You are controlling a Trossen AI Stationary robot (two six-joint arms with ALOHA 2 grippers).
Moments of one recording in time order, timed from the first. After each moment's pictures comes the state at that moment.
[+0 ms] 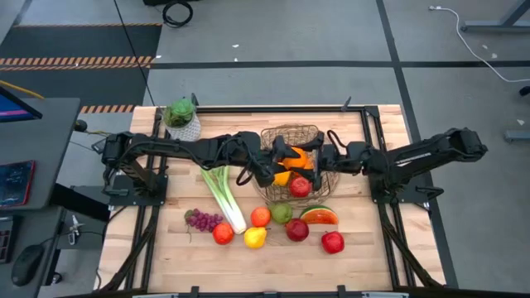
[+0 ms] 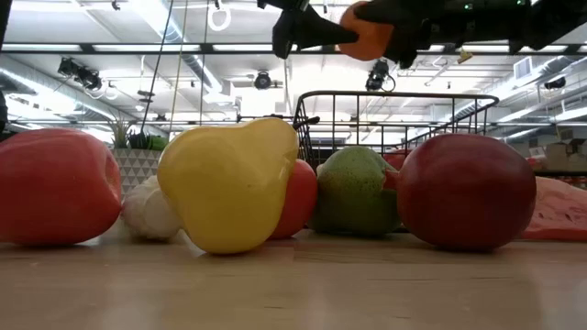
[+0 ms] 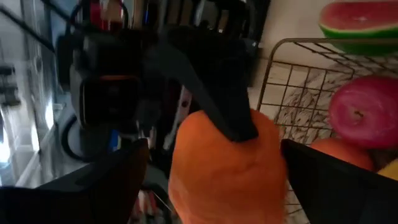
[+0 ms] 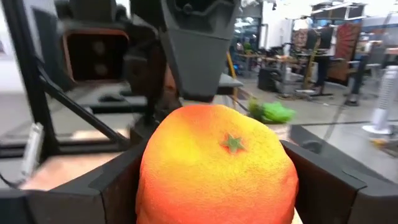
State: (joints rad) left arm 0.01 1.66 1.34 0.04 -0.03 1.38; right arm 0.02 1.12 0.49 0.68 0.17 -0.03
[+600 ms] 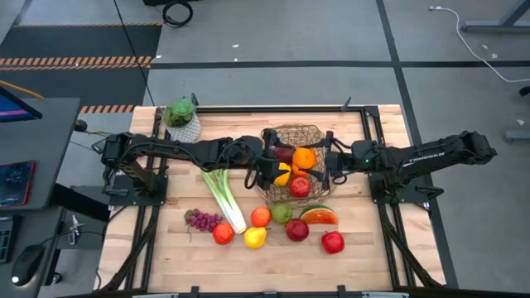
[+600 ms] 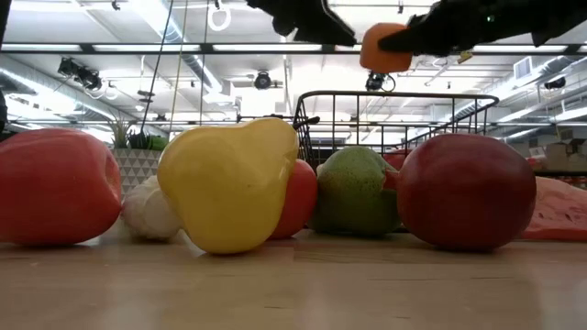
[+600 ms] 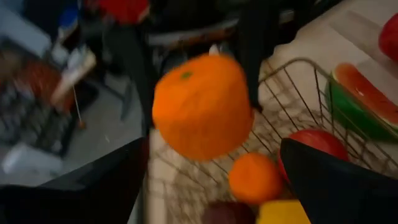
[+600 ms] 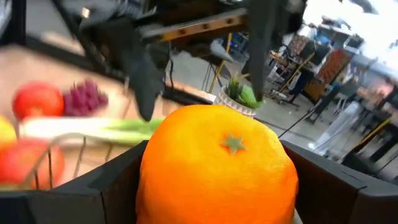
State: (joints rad) left arm 0.00 1.66 1.34 -0.06 -0.21 0.63; right arm 0.03 0.94 0.49 0.34 0.19 -0.44
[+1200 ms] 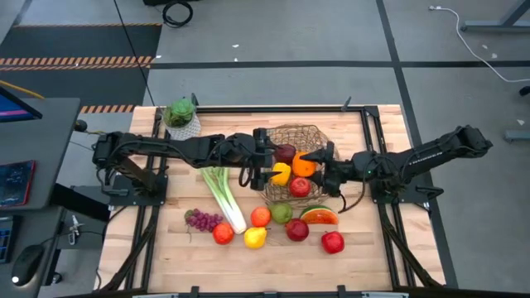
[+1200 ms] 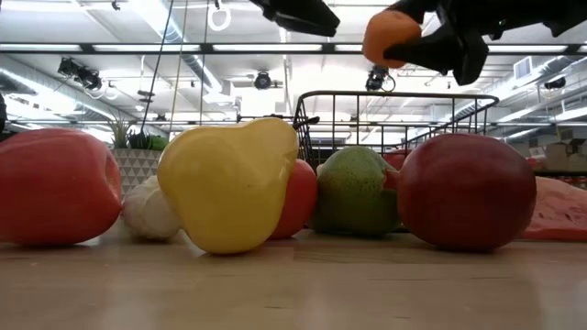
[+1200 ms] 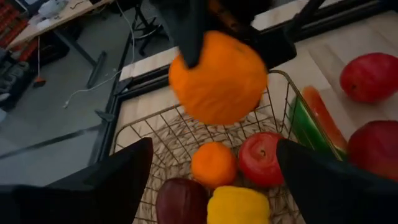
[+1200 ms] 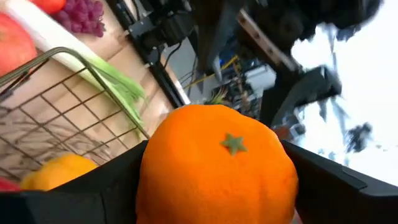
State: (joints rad) left arm -0.01 1.58 1.34 -0.20 -0.17 0.34; right arm 0.18 0.97 0.49 0.37 0.37 -1.11
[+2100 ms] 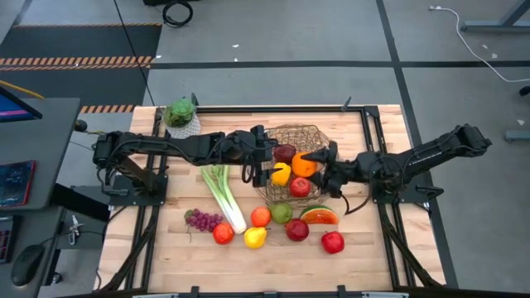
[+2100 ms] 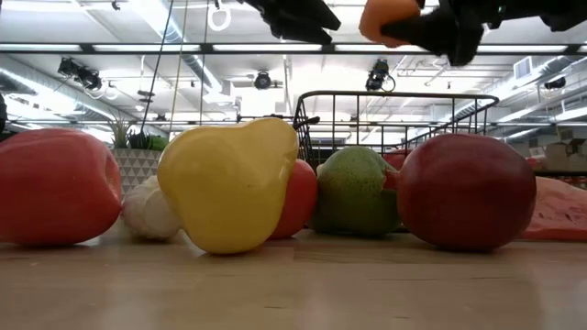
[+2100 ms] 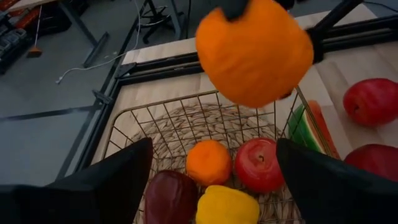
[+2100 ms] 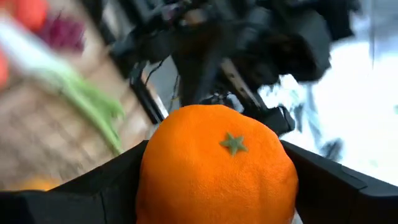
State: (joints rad) left arm 0.02 1.58 1.34 -0.20 -0.17 0.19; right arm 0.21 0.98 0.49 0.49 0.38 -1.12
